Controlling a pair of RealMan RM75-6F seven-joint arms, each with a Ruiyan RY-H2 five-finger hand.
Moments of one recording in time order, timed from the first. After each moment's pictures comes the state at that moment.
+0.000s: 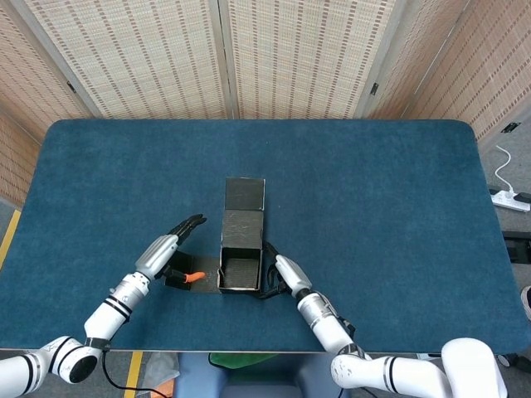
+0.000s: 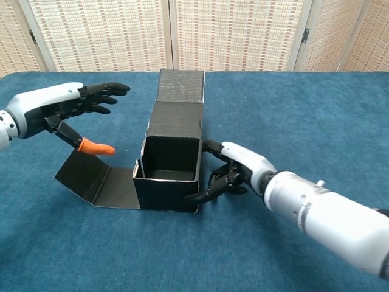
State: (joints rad) left arm -0.64 -1.42 -0.11 -1.50 1.37 0.96 -0.45; right arm 0.68 -1.93 0.22 -1.34 -1.02 0.86 0.22
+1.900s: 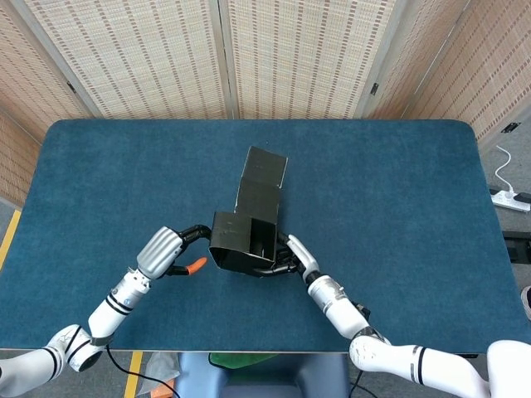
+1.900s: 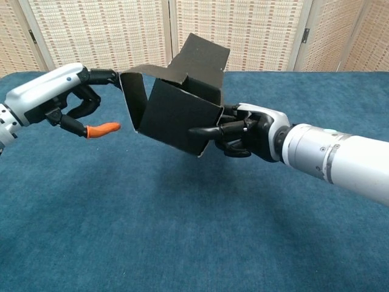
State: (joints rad) left arm -0.65 -1.61 -0.06 -1.09 1.70 1.33 -0.48; right arm 0.62 -1.74 0.40 -1.55 -0.99 0.67 0.51
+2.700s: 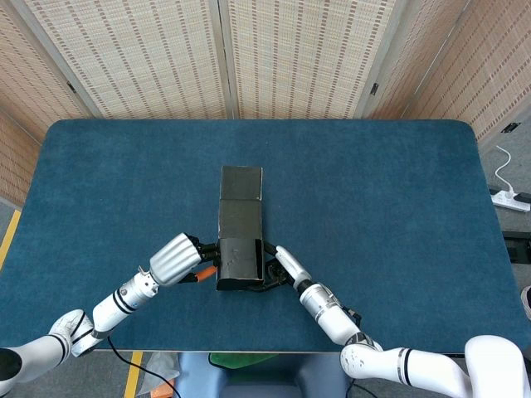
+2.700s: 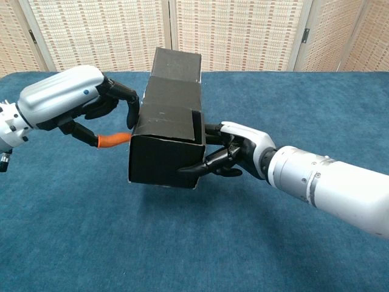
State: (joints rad) left arm -0.72 -1.68 0.01 -0.87 1.86 1.47 -0.38; right arm 0.66 -1.81 0.31 -1.46 -1.06 0.72 0.41
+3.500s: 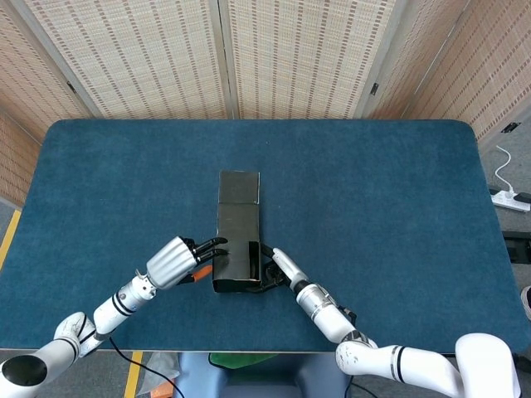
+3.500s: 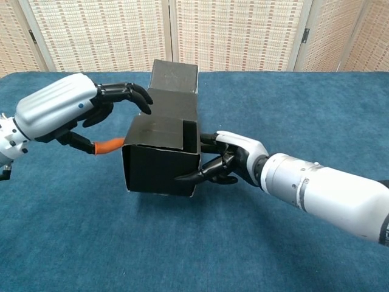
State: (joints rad) left arm -0.70 -1.82 0.05 -0.59 1.85 1.60 -0.41; right arm 0.69 -1.85 0.31 -1.40 -1.03 0.69 0.41
